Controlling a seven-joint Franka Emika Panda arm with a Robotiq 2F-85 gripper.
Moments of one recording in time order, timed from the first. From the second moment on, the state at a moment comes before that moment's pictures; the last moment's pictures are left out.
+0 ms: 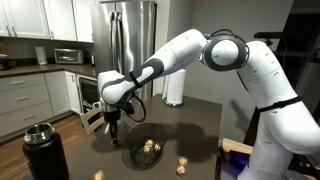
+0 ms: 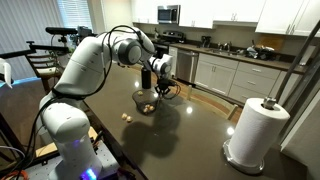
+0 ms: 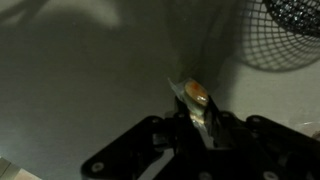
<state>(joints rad) 0.07 0.65 0.17 -1.59 -0.03 2.13 -0.57</state>
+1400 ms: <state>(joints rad) 0.10 0.47 0.16 -1.64 -0.10 2.02 -0.50</state>
